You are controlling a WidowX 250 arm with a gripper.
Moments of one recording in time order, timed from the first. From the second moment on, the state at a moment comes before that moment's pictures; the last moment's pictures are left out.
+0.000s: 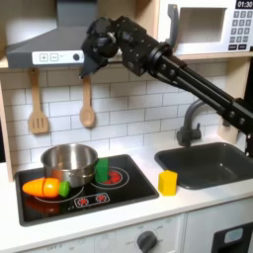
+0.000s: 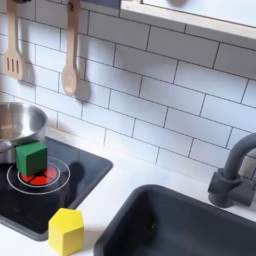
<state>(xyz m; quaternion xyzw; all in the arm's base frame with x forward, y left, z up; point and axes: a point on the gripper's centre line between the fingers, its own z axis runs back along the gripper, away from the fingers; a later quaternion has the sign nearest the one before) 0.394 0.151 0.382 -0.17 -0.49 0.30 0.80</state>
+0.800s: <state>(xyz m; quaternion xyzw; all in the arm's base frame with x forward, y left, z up) 0.395 0.151 0.391 -0.18 -0.49 0.31 0.79</state>
